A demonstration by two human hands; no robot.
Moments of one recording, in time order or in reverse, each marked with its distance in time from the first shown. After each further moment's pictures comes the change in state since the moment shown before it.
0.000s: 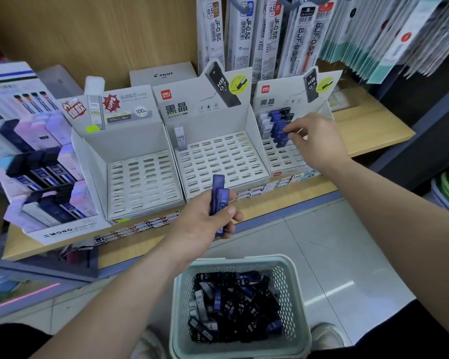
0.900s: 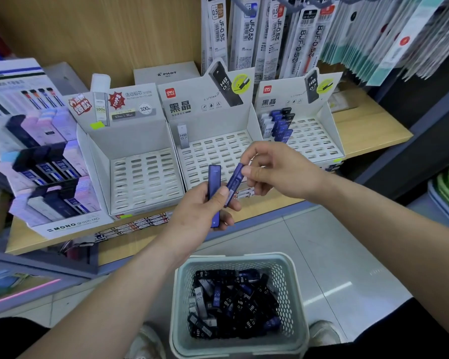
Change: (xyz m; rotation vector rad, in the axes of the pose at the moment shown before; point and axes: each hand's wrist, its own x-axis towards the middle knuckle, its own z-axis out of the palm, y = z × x) left_hand -0.007 0.012 -0.002 -0.038 0.042 0.038; right_hand -0.054 -0.092 -0.013 0.642 -0.624 0.102
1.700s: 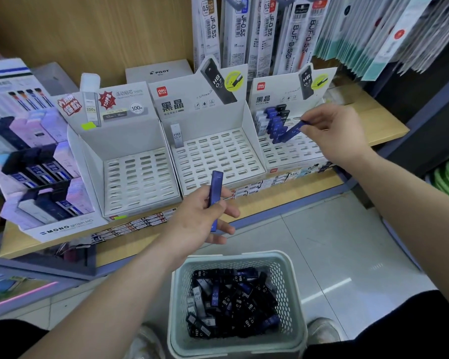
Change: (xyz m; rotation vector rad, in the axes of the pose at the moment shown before) left_hand -0.003 0.001 0.006 0.084 0.003 -0.120; right_hand 0.010 0.049 -0.090 -0.282 0.656 -0.031
